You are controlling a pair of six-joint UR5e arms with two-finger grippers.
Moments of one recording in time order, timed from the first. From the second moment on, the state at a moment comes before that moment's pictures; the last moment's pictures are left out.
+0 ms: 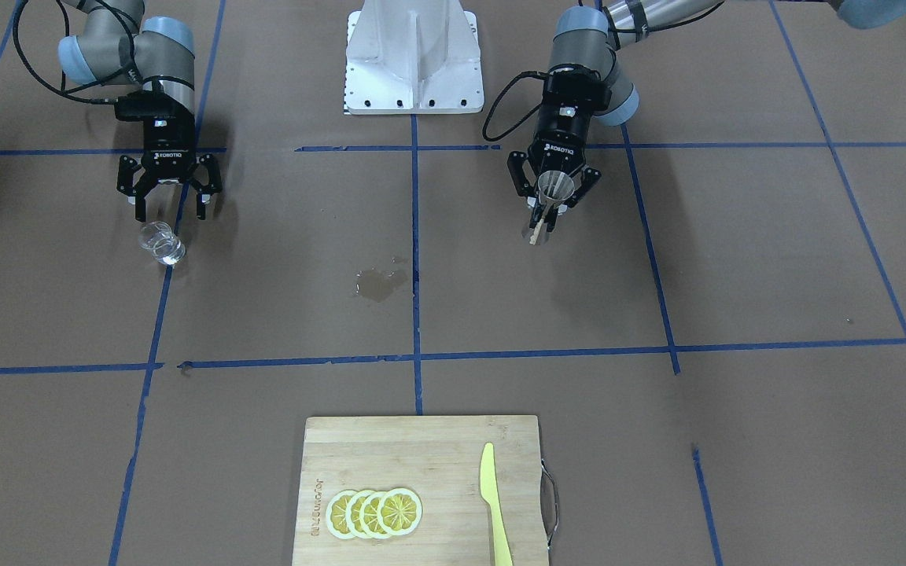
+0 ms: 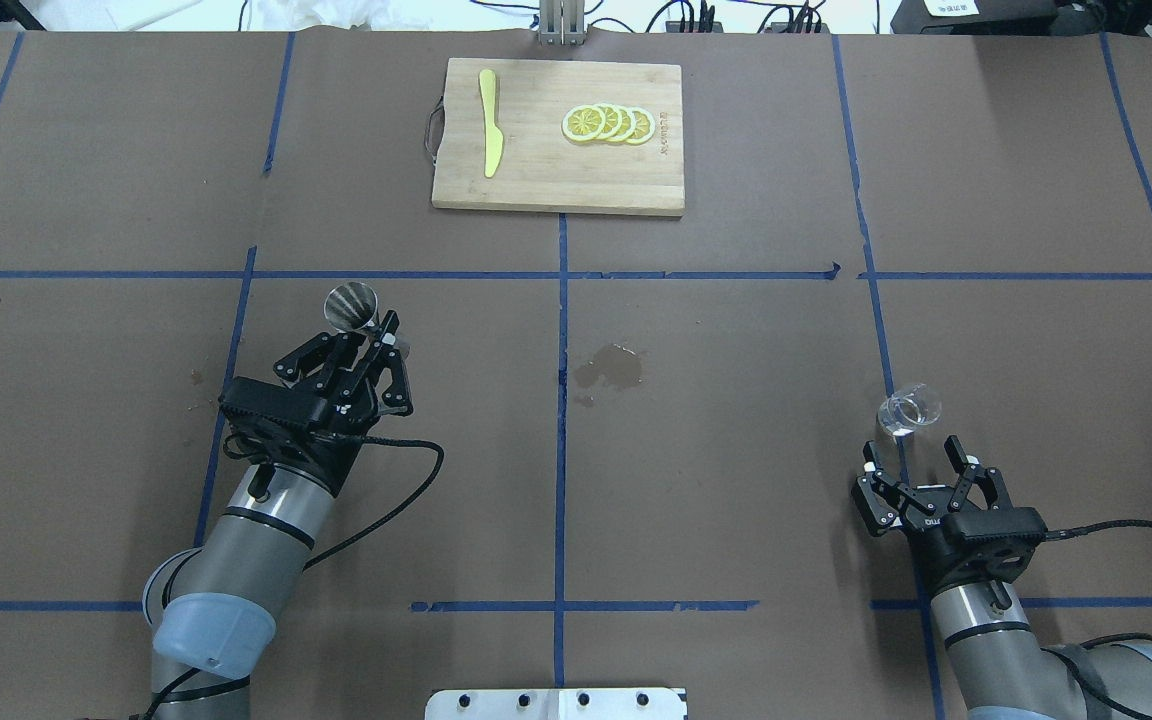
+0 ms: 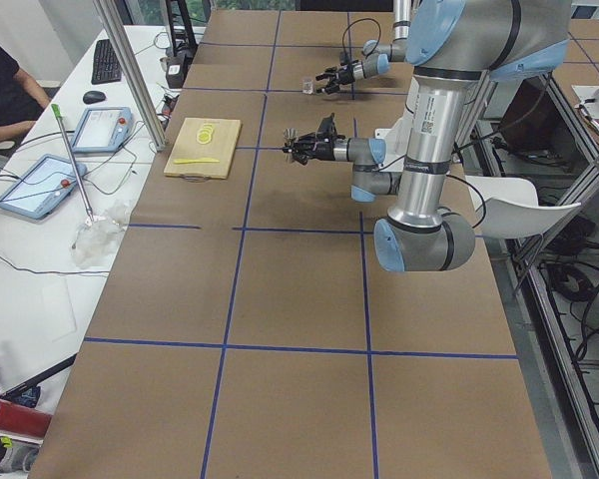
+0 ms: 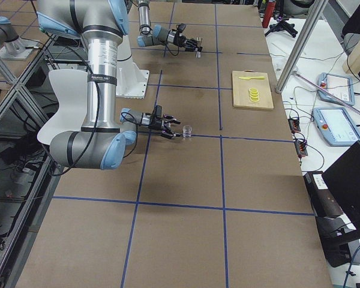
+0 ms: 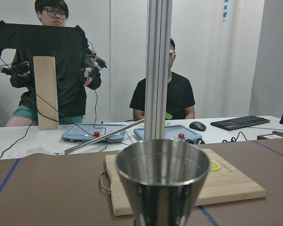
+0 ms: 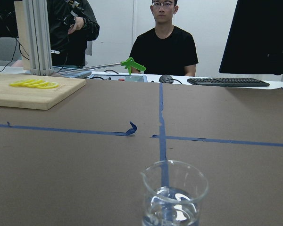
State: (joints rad) left arm -0.18 -1.90 -1.59 -2.88 -0.51 -0.71; right arm -0.02 -1.70 1.68 -0.79 0.32 1.52
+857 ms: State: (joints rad) left arm -0.18 -1.90 -1.60 -2.88 -0.51 -0.71; right arm 0.02 -1.70 1.66 -0.78 0.33 1.48
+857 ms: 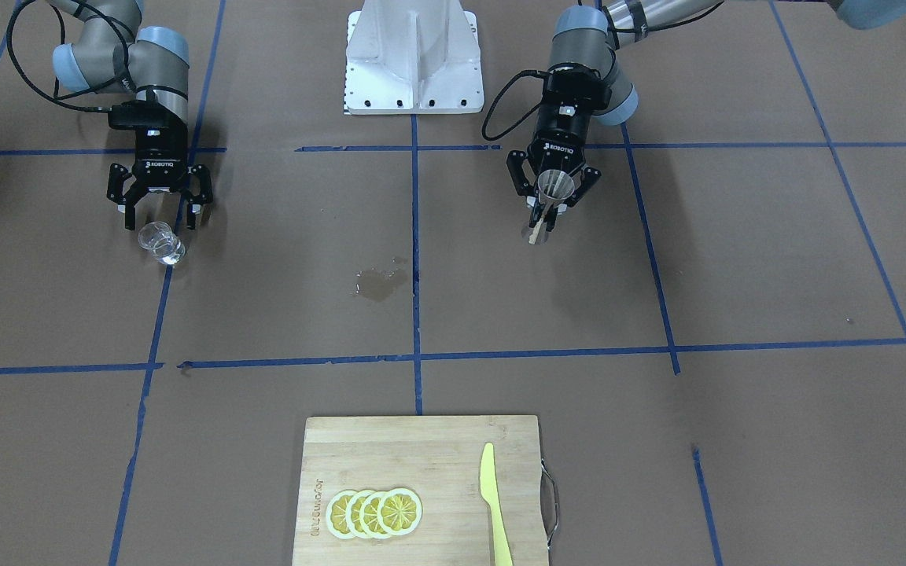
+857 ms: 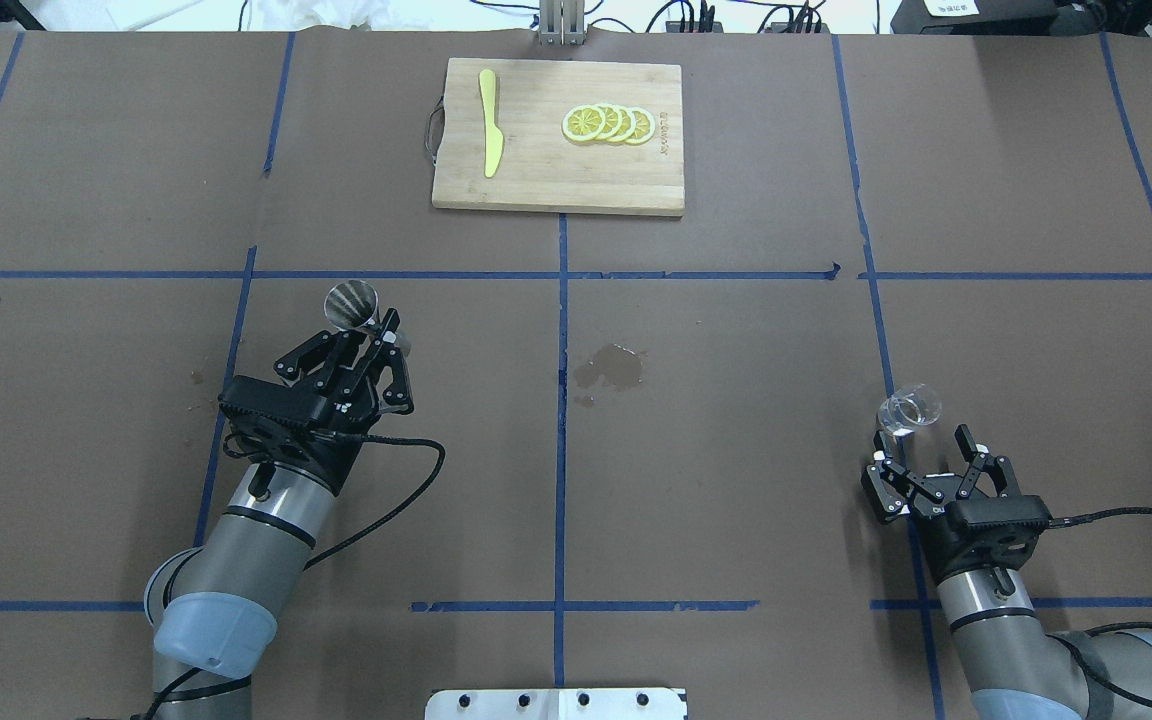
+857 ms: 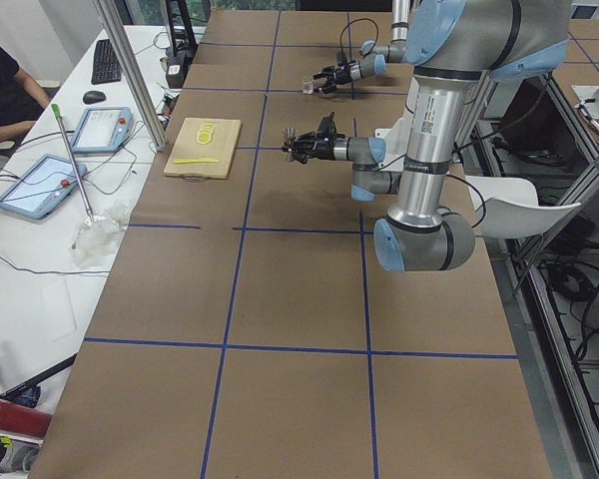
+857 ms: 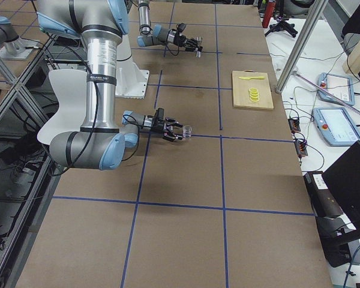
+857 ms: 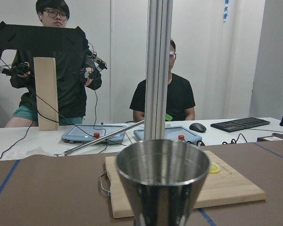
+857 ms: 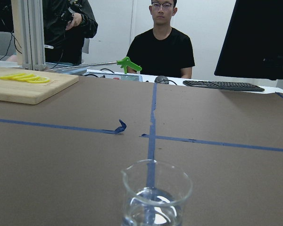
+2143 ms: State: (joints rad) left arm -0.18 -1.90 -1.60 -2.88 -0.51 -0.71; right arm 0.08 -1.65 1.64 -0.73 0.39 1.45
